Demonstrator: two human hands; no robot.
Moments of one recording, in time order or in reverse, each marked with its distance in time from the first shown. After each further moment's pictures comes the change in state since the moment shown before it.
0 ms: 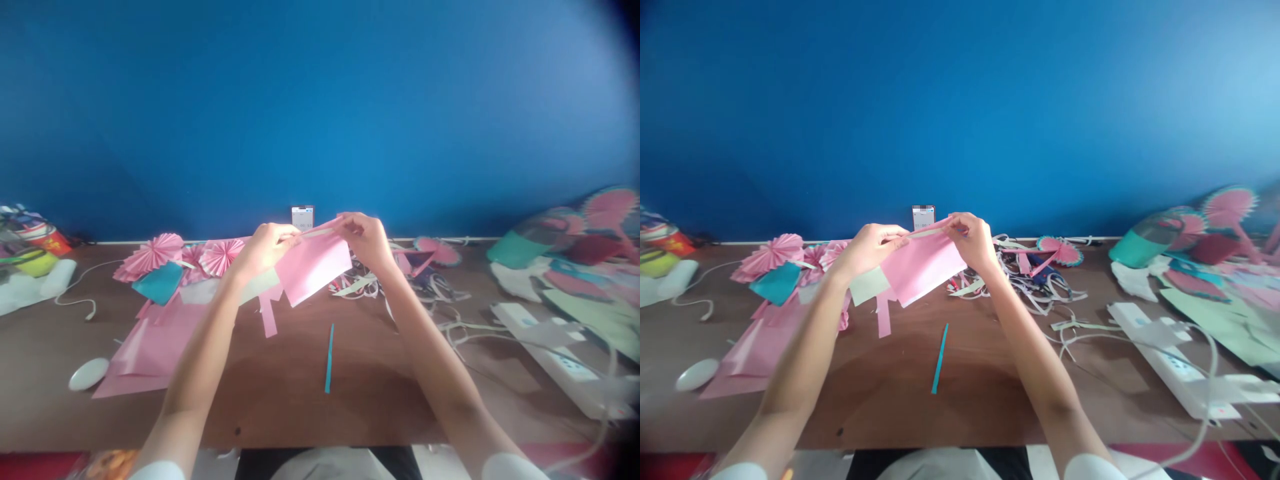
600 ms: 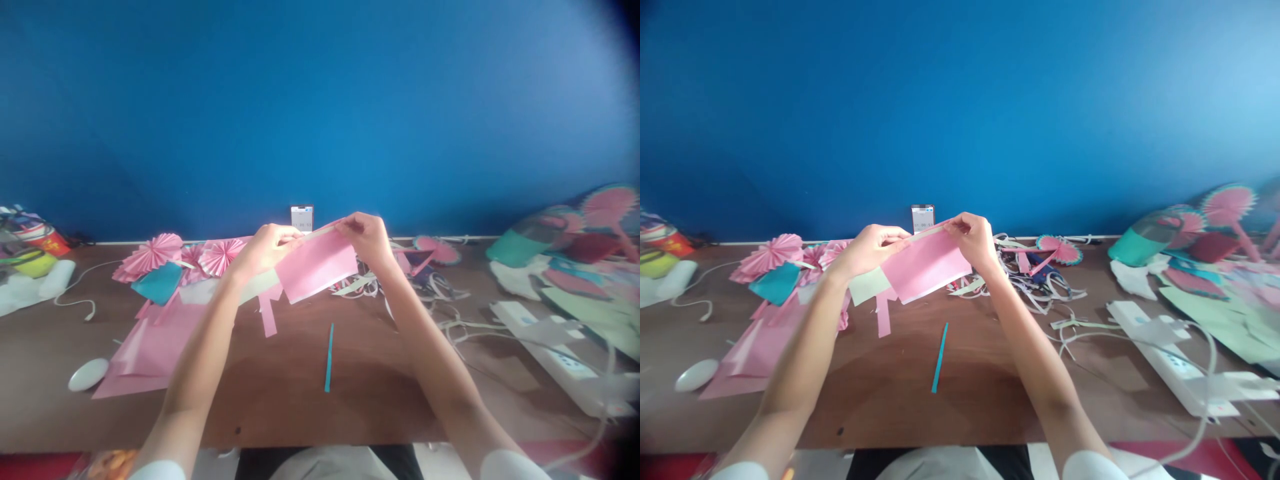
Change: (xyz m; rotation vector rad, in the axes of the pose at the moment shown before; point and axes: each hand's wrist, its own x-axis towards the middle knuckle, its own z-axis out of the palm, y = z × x) left_hand -0.003 0.005 -0.001 -0.099 -0.088 -0.025; right_hand 0.001 0.004 0.001 0.036 0.041 0.056
